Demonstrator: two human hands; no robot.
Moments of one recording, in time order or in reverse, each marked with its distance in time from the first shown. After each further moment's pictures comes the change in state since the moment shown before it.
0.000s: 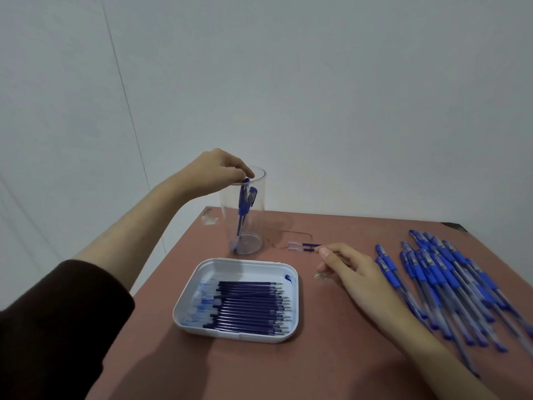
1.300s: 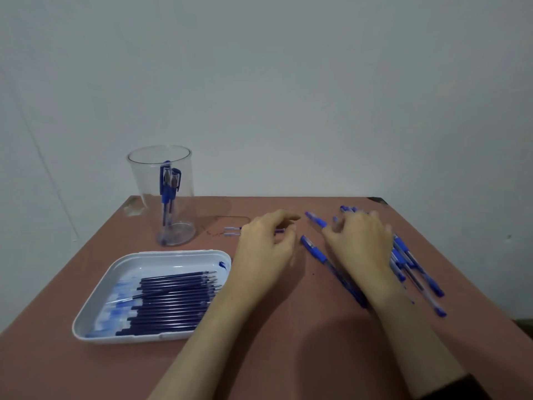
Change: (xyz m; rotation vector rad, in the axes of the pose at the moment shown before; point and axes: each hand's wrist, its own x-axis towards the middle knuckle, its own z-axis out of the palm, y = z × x) left_hand -0.060 0.073 0.189 -0.374 0.180 0.219; right_hand 0.005 -0.001 -0.070 -1.079 0.473 0.211
